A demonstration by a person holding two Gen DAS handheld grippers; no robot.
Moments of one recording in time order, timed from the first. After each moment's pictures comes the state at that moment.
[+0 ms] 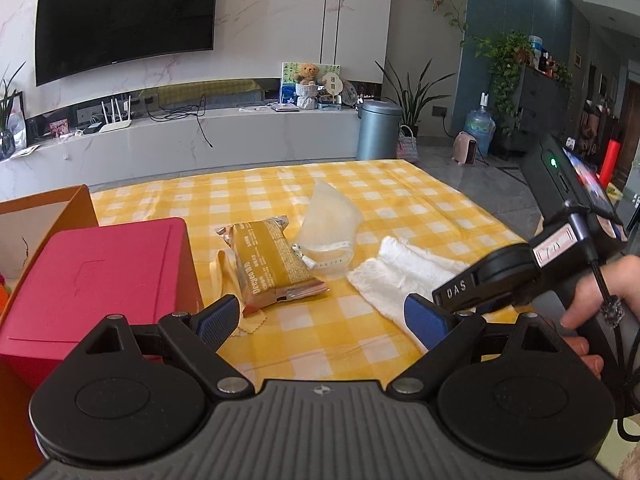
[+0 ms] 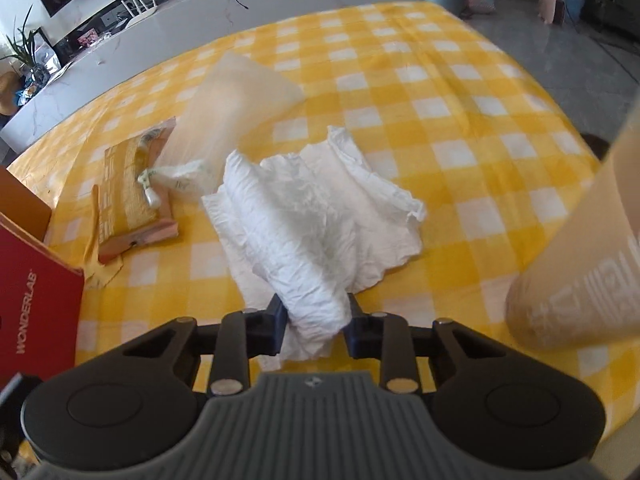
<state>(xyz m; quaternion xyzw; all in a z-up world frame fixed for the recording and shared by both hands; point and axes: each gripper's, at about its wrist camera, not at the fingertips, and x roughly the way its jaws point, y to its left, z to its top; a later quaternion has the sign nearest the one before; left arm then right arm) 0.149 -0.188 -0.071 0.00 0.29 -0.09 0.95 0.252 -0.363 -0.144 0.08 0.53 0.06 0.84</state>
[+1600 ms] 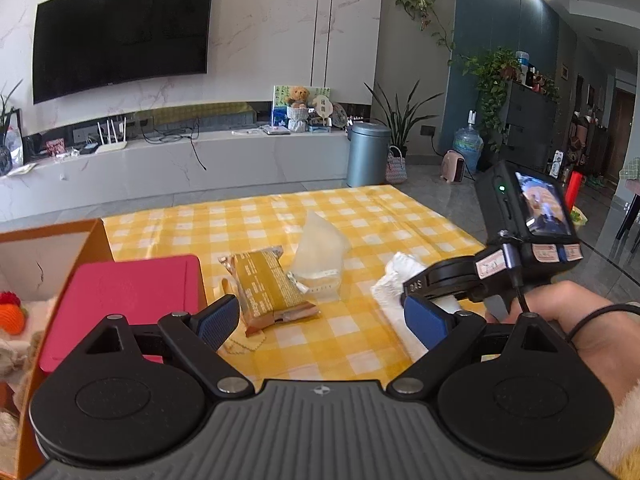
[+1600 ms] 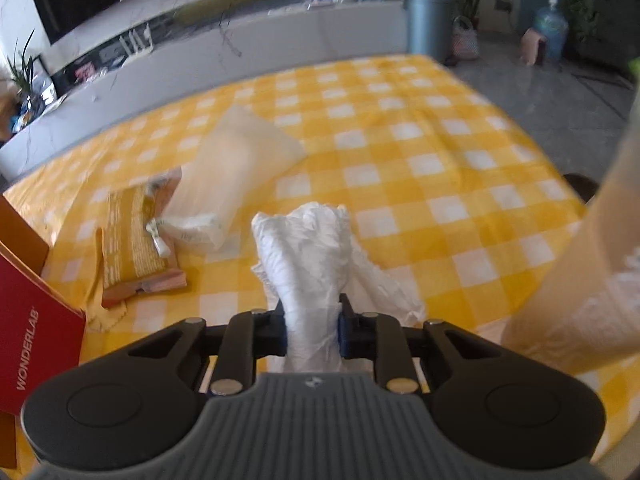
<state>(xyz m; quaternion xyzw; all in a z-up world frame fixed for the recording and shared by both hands) 0.126 -0.186 -0.037 0.00 0.26 -0.10 0.96 0.247 -0.351 -0.120 0.06 0.45 0.03 0.89</state>
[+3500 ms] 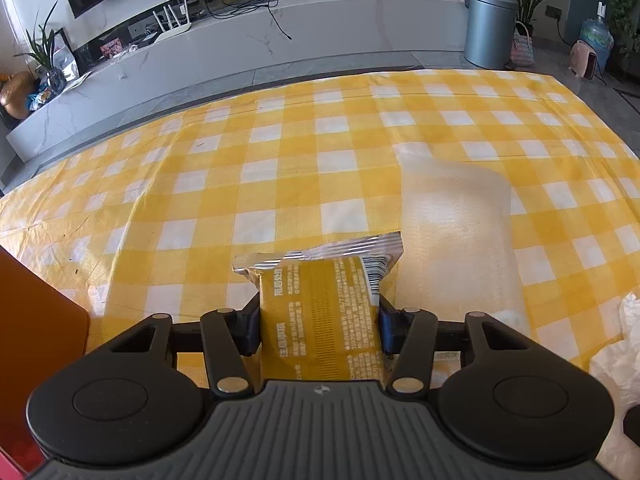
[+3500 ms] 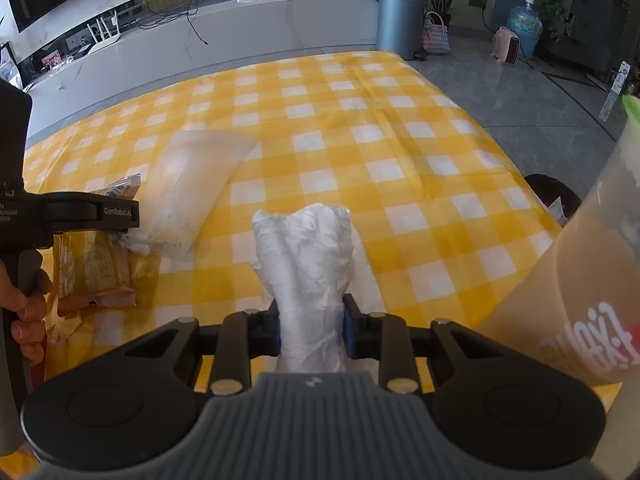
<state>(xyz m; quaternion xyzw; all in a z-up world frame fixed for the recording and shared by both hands) 0.361 -0.207 -0.133 0.04 0.47 0.07 0.88 0.269 -0.359 -0.121 0.03 0.48 -0.02 0.88</state>
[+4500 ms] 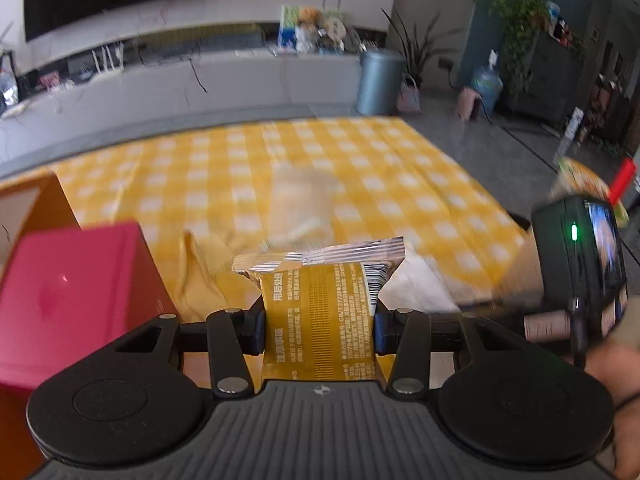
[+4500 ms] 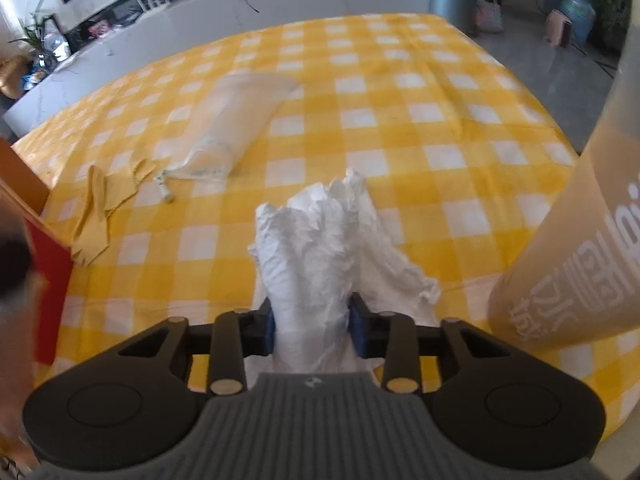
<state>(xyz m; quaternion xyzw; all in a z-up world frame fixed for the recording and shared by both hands) 0.198 -0.225 -0.059 -0.02 0.40 -0.09 0.91 0.240 -0.372 -0.144 0.04 0.51 0.08 0.86</state>
